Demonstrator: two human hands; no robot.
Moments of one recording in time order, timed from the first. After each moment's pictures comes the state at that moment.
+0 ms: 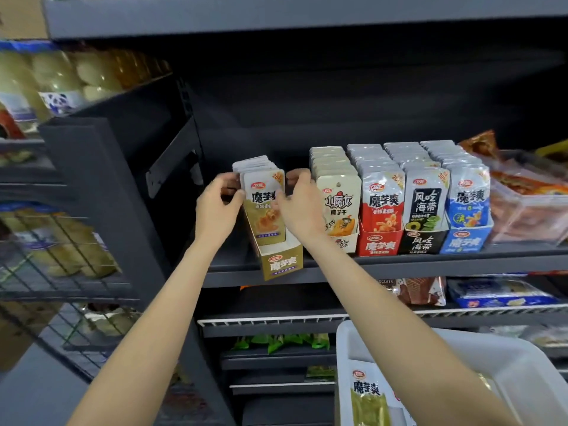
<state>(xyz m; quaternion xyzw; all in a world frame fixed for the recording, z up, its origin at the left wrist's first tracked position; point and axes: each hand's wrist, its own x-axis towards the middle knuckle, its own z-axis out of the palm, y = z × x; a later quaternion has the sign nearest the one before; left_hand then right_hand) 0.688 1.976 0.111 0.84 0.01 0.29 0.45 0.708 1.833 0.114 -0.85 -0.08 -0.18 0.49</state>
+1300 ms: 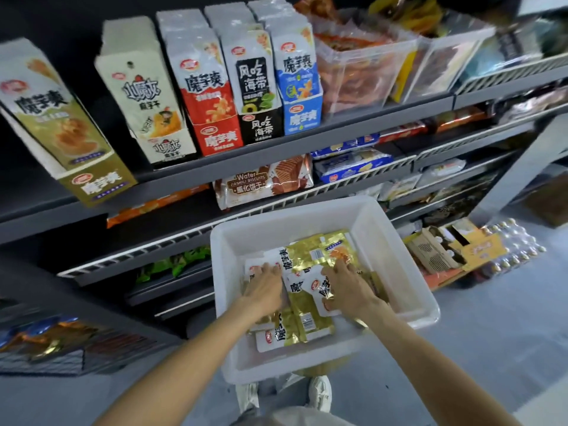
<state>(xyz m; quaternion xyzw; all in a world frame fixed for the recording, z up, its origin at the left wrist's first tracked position) 0.534 1.718 -0.126 0.94 -0.20 -0.27 0.07 0.481 1.538 -0.123 -0.97 0.01 0.23 0.02</state>
